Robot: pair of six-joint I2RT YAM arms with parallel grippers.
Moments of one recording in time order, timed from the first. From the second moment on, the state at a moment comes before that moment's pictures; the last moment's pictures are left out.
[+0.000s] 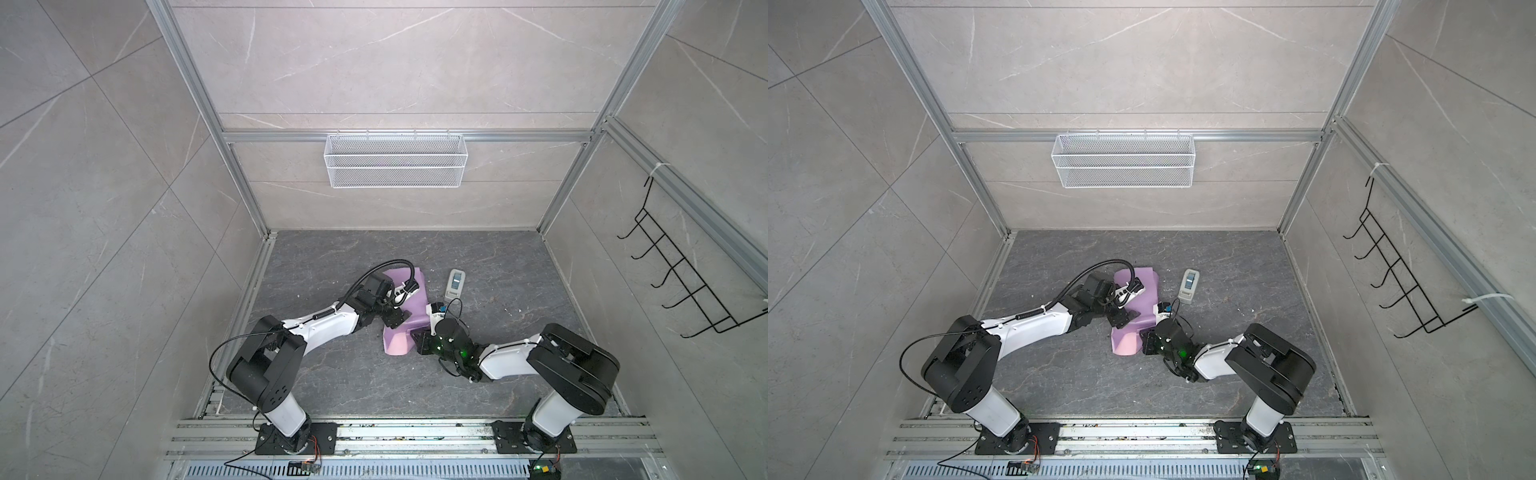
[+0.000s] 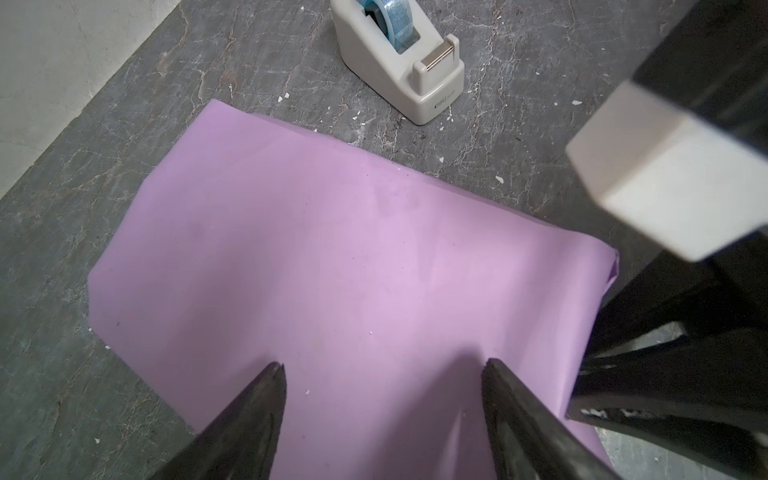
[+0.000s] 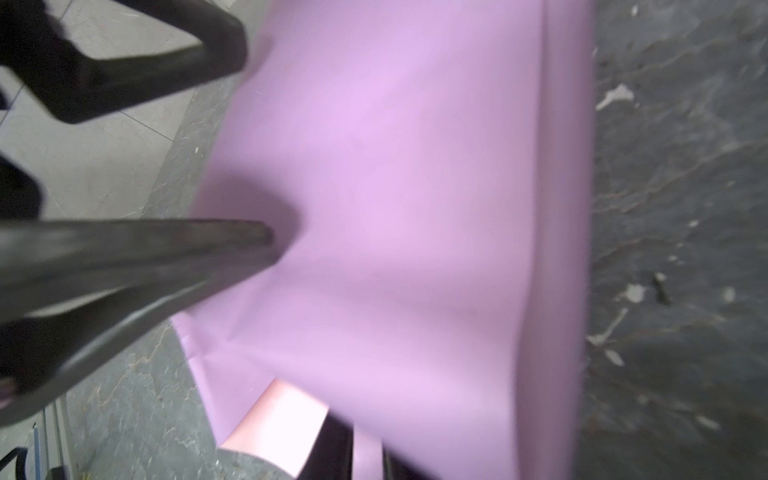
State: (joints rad) left arm -0.67 1.64 0.97 -0.10 0.17 0.41; right arm 0.83 1.63 0.49 0.59 0.03 0.73
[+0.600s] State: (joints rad) left arm -0.67 1.64 0.97 -0.10 0.17 0.41; right arm 0.74 1.64 0.48 0.52 -0.07 0.68
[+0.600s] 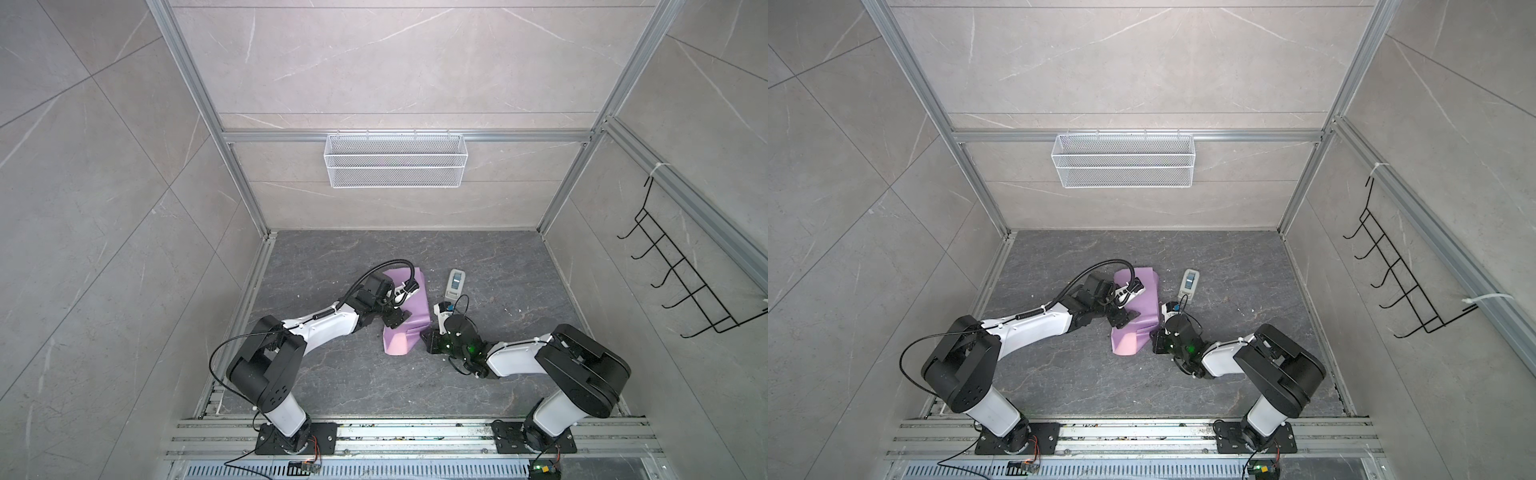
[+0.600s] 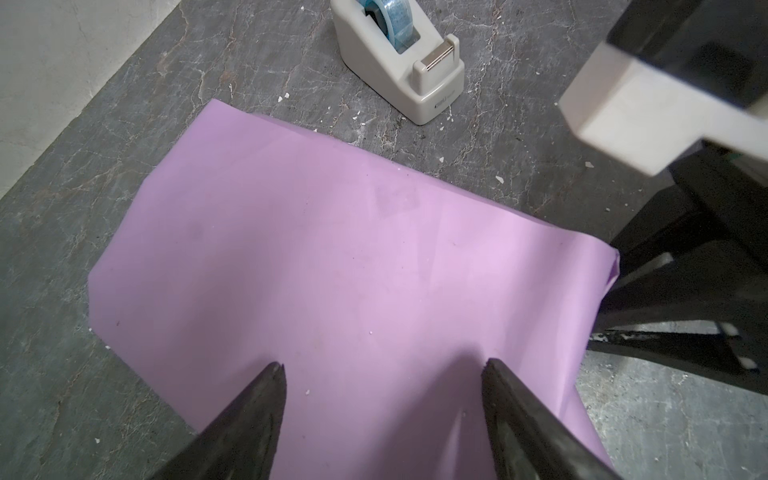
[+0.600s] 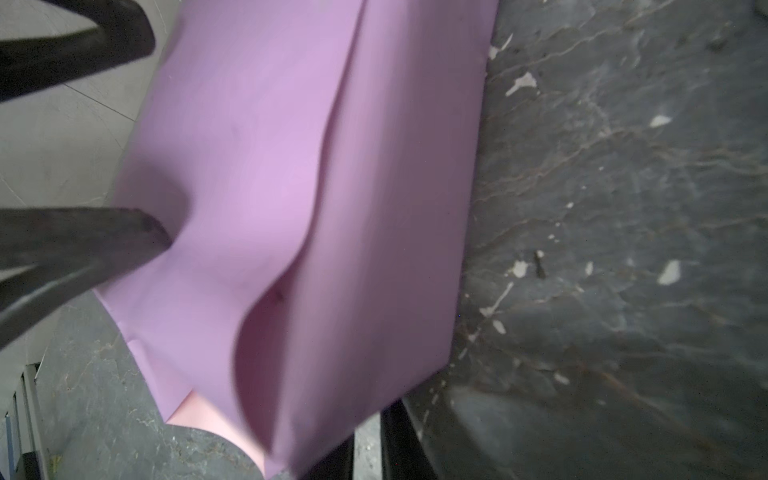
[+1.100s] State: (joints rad) left arm -0.67 1.64 0.98 -0.11 0.17 0.41; right arm 0.73 1.71 0.49 0.59 -0.12 0.69
